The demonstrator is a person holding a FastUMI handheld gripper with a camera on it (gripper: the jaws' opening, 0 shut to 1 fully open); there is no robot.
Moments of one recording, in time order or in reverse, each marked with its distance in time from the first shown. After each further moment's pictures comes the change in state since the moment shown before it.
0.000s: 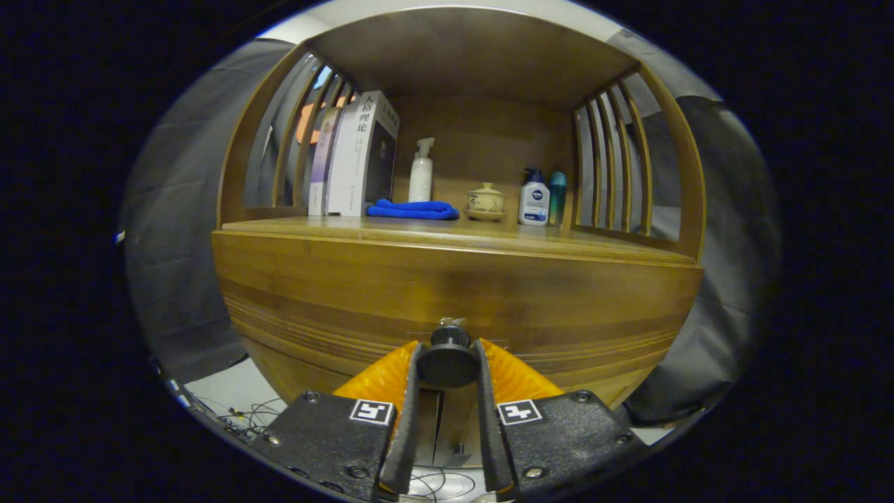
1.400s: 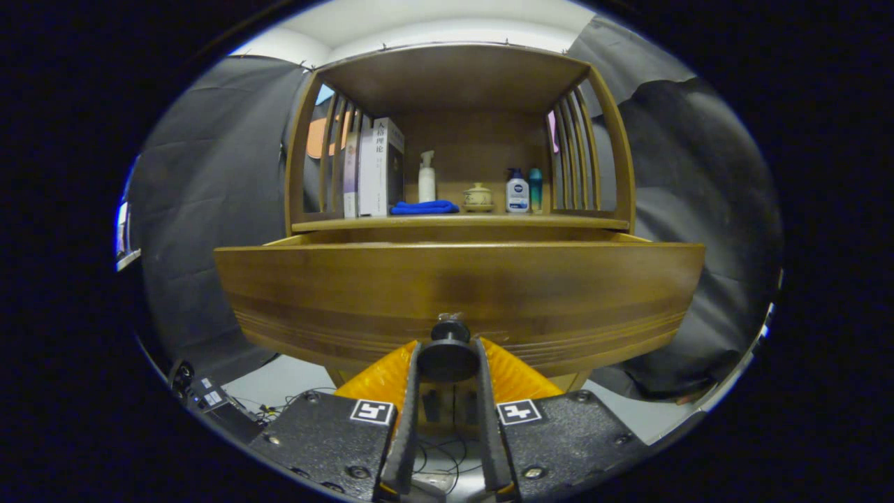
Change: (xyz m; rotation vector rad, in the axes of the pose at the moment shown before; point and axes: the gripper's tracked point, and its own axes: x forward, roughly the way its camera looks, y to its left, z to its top) arm -0.142 0.003 -0.044 0.066 0.006 0.048
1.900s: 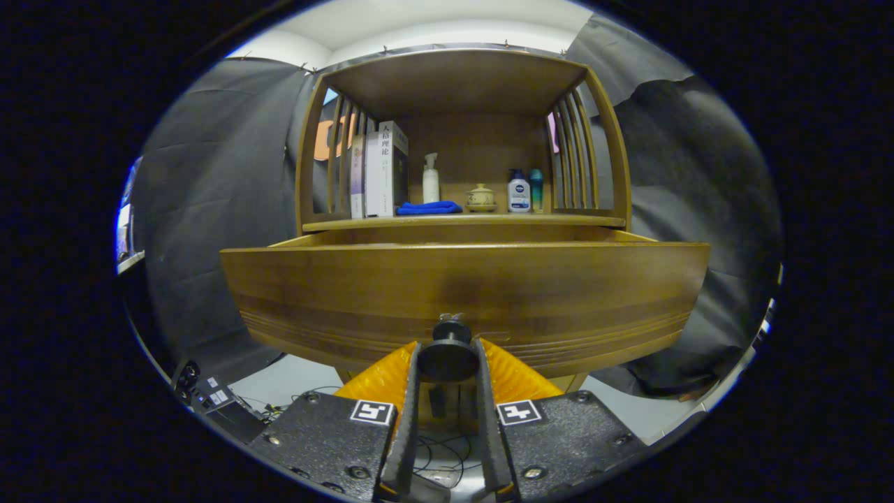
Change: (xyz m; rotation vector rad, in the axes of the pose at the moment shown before) arm -0.012 0.004 -0.003 0.008 -0.003 0.009
